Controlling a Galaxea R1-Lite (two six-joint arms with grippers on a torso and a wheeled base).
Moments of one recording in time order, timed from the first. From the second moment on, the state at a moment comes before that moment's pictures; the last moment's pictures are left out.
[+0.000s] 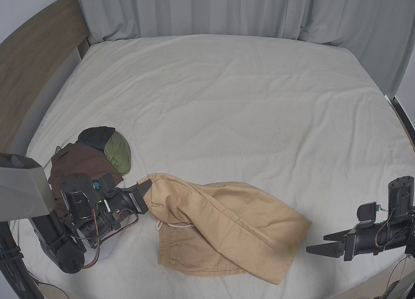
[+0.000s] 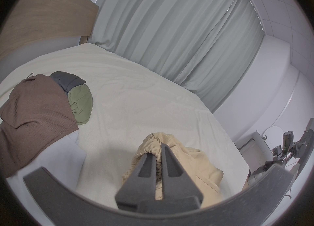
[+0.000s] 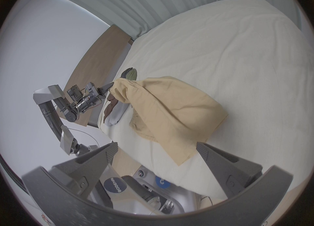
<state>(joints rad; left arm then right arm) -0.39 2.02 -0.29 -1.55 -0.06 -0.43 0.31 1.38 -0.21 -0.46 0.47 0.27</state>
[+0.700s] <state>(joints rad) -0.38 2.03 -0.29 -1.55 -0.06 -0.43 0.25 1.81 -0.07 -0.94 0.51 0.27</state>
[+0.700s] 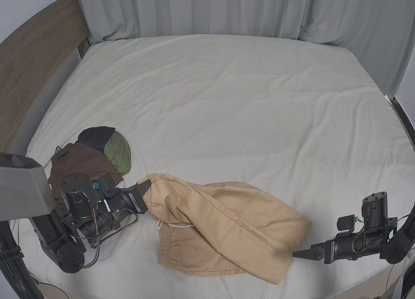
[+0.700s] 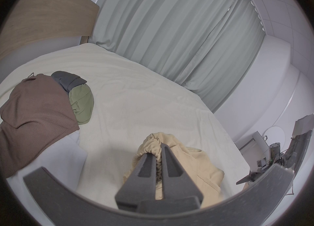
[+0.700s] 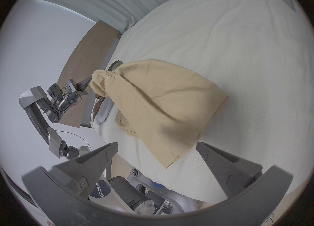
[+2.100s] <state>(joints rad) -0.38 2.03 -0.29 -1.55 -0.06 -0.43 0.33 2.34 -0.02 -1.54 0.50 0.44</state>
